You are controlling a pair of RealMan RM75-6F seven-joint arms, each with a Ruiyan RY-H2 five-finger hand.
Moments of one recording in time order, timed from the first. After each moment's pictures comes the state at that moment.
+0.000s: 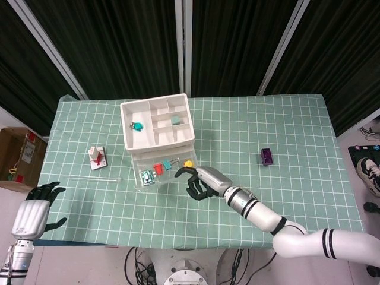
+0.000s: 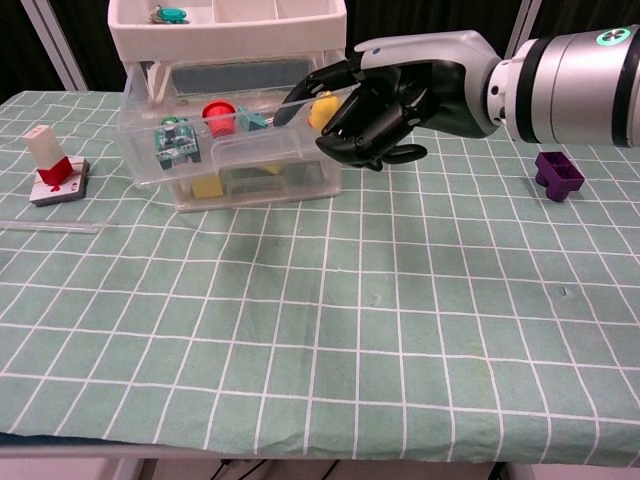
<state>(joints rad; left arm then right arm) -0.09 -1.21 0.00 -1.59 1.52 1.45 0.16 0.86 -1.33 0.28 -1.86 -1.03 0.63 0.25</state>
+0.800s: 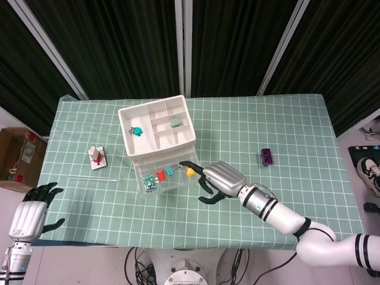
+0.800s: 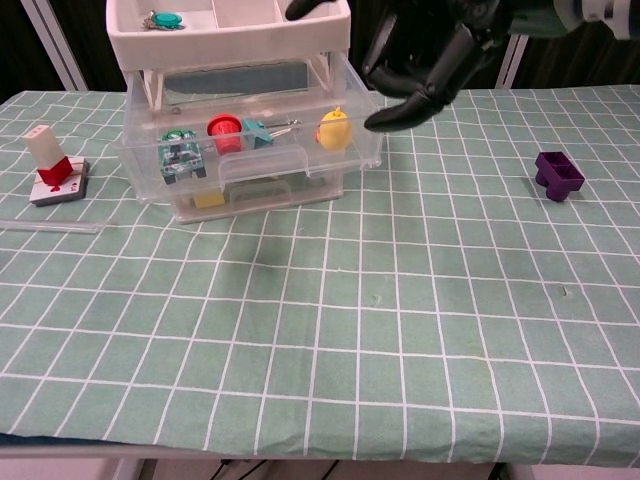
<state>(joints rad) -0.08 -1.21 0.01 -1.59 1.54 1.48 0.14 0.90 -1.07 0.29 -2.02 -1.13 0.66 0.05</state>
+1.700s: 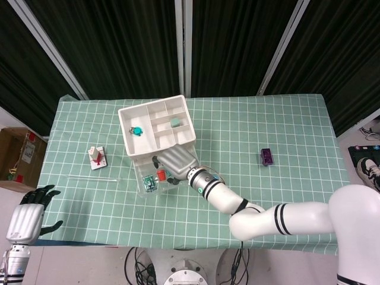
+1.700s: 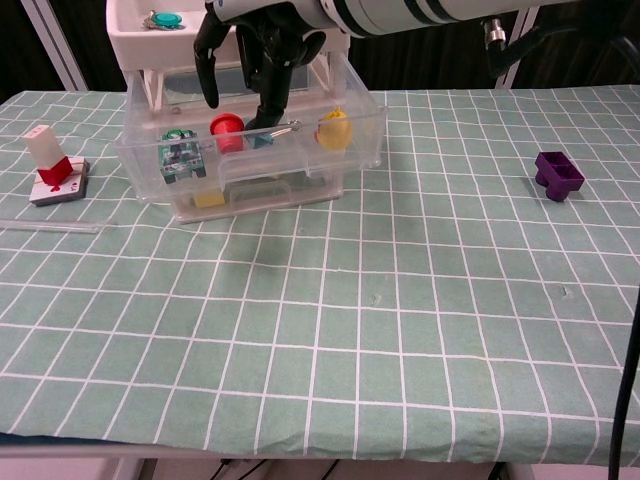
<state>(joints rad) -0.06 -1.22 0.01 -1.56 1.52 1.49 0.12 1.44 -1.38 0.19 -1.75 -0.47 0.78 -0.51</state>
